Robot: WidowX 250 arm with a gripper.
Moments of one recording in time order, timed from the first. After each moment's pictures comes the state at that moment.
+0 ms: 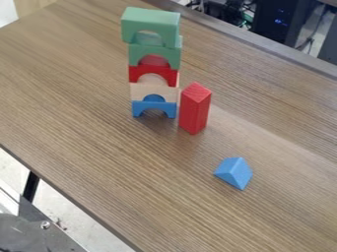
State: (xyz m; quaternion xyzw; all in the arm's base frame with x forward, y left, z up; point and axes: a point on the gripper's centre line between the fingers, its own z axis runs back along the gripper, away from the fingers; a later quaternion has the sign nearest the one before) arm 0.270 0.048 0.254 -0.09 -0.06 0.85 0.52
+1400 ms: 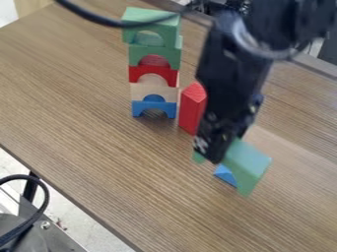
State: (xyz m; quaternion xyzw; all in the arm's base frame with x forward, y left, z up) arm 0.211 -0.094 0.107 0.05 -0.03 0.70 0.71
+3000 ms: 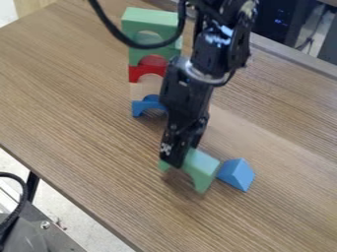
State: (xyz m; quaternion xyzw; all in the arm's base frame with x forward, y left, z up) arm 0.222 -0.038 0.045 0.11 0.03 0.74 0.66
